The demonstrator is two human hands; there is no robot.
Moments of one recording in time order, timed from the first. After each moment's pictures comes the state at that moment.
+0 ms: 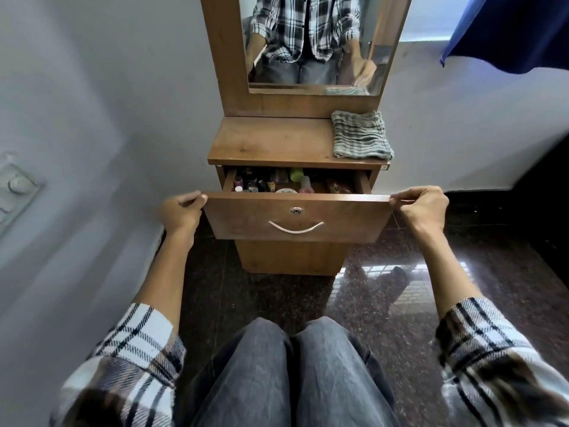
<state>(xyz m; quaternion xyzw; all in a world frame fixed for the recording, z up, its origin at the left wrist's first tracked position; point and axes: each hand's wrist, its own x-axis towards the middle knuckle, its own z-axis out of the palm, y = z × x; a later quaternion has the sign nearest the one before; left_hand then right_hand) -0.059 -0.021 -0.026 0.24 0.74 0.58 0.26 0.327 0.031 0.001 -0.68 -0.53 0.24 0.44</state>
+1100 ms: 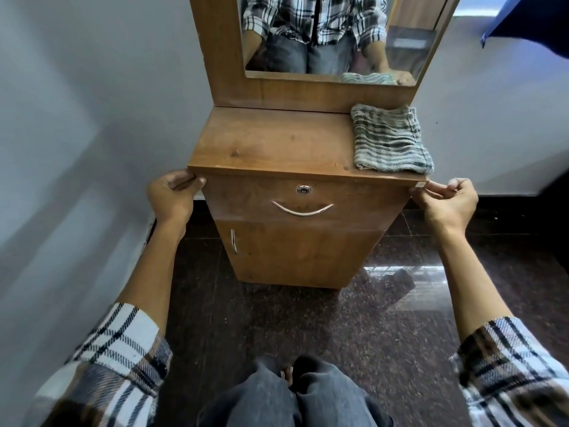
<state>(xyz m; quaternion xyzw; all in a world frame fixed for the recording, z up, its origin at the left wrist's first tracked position) -0.080 0.073 -0.053 0.33 0.69 0.62 0.20 0.321 0.133 -0.044 -0.56 -0.44 0.33 0.62</state>
